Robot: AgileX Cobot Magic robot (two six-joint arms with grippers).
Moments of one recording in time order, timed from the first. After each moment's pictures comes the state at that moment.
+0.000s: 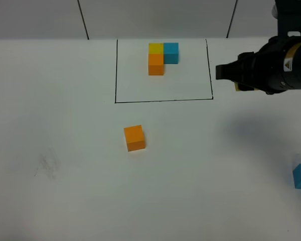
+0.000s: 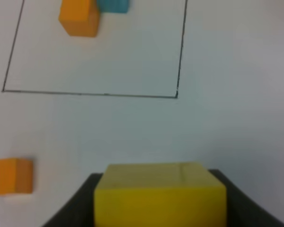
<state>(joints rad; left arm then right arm) 0.02 -0.01 -0.51 -0.20 1.08 0.22 0.49 1.38 -1.08 -0.23 0.62 0.57</state>
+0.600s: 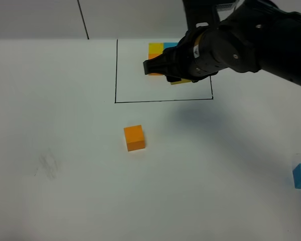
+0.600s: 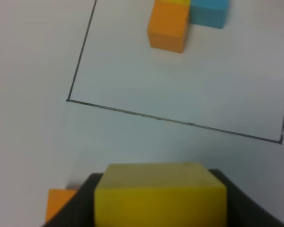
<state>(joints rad) 0.02 -0.01 -0.51 -0.20 1.08 0.22 0.65 1.76 -1.40 -0.23 0.63 0.58</state>
